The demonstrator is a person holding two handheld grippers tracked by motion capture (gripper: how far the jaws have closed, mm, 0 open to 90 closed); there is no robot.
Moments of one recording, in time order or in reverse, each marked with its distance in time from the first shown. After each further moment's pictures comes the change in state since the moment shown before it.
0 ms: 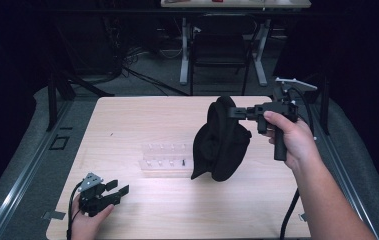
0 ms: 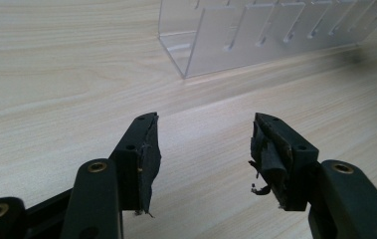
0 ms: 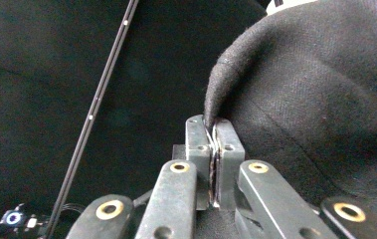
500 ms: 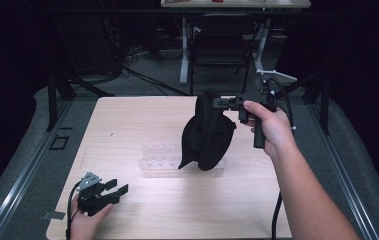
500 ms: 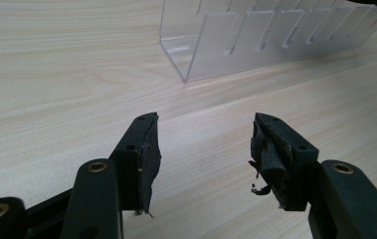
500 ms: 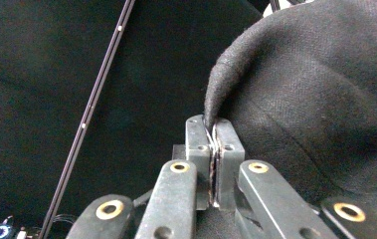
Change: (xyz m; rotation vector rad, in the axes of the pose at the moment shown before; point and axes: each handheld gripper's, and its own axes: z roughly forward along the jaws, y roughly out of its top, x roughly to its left) left arm 0.002 0.001 -0.002 -0.013 -0.004 -0.015; right arm 0.001 0.022 0.039 -0.008 -0.015 -0.003
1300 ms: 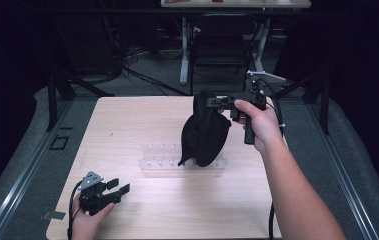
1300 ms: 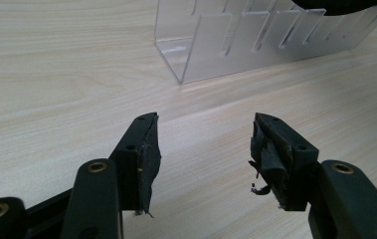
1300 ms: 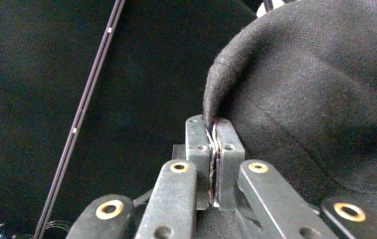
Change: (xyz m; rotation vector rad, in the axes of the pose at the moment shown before) left arm -0.003 0.002 0.004 0.000 -0.011 0.011; right arm -0.019 0.010 0.022 0.011 -0.015 0.013
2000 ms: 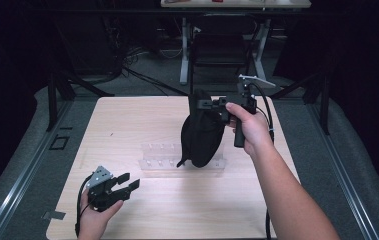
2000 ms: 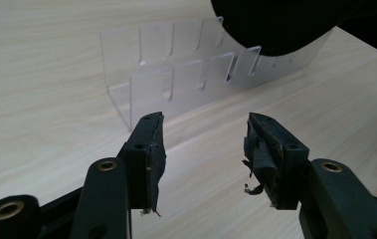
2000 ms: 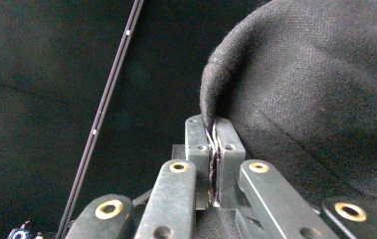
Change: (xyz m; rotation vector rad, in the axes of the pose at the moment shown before) left arm -0.035 0.031 0.002 -0.052 -0.065 0.099; right arm -0.003 -0.008 0.020 -0.016 0.080 0.032
